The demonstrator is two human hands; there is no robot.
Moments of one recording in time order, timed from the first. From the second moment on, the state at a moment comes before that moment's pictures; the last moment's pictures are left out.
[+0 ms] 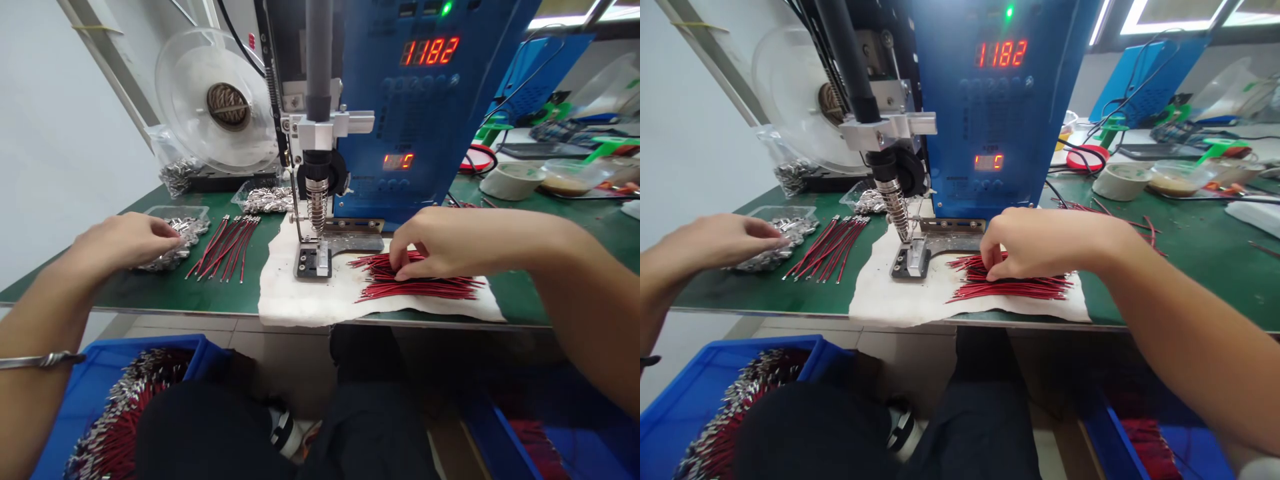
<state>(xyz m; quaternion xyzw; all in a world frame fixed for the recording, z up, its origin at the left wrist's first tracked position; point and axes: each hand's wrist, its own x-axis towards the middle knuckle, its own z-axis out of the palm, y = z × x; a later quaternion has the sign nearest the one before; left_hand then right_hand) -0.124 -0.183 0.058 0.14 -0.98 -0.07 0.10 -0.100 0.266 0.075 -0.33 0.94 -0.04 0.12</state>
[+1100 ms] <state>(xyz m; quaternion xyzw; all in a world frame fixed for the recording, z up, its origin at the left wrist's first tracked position) -0.064 -0.069 0.053 0.10 -0.82 -0.47 0.33 -0.123 0.265 0.068 -0.40 0.90 -0.16 0.07</state>
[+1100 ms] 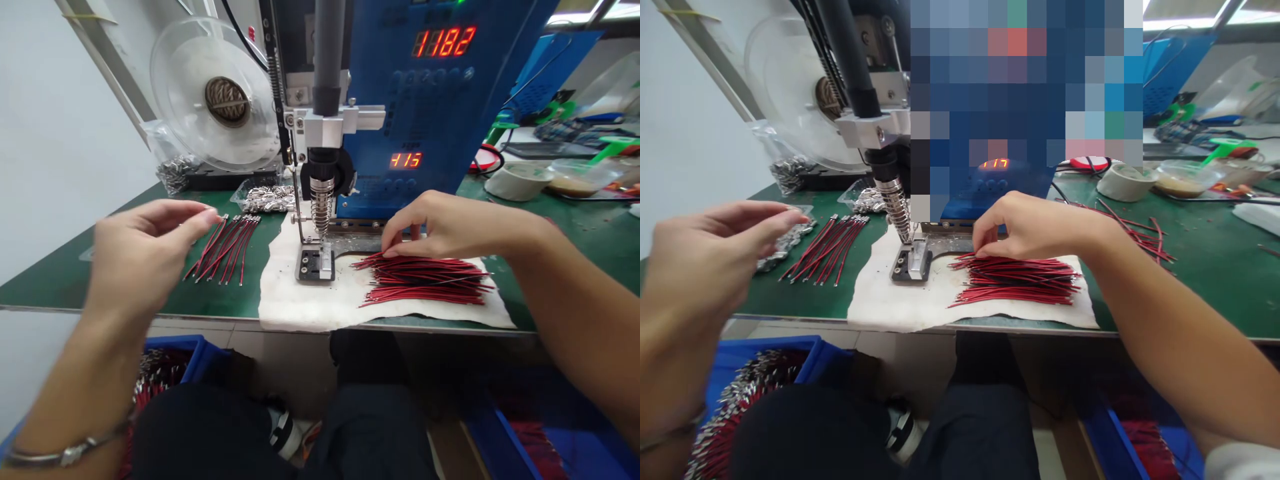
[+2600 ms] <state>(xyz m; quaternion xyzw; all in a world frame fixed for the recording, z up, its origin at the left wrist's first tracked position) -0.069 0.014 -0.004 0.01 -0.64 -0.74 0.19 -0.106 0.207 0.038 -0.38 0.86 -0.33 -0.10</state>
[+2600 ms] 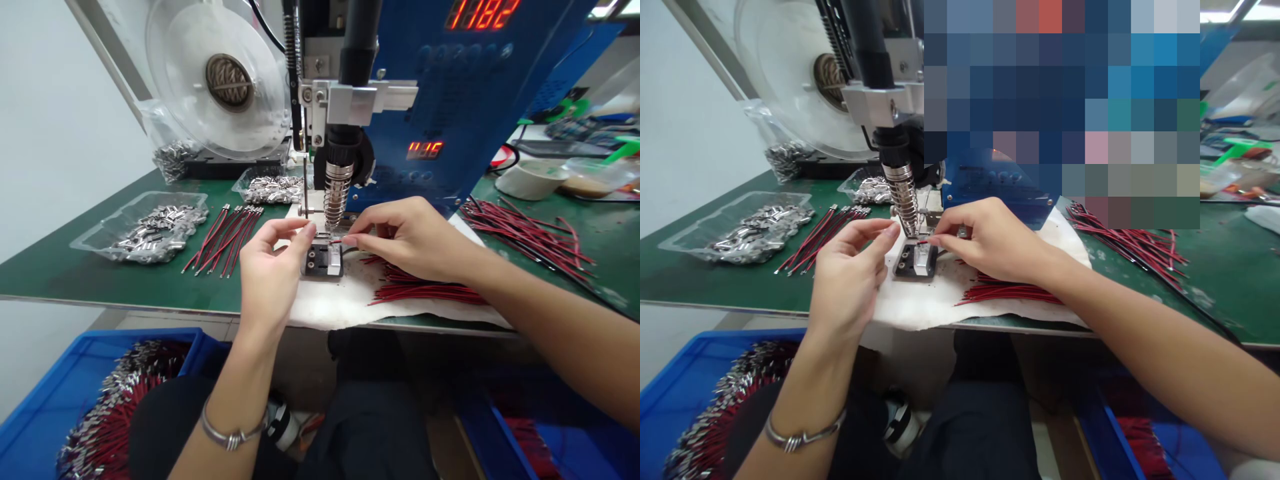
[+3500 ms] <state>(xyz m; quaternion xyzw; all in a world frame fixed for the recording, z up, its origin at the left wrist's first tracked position) -0.066 0.016 -0.007 0.03 -0.67 -0.73 0.15 -0.100 0.204 0.041 -0.35 0.87 -0.33 -0.08</state>
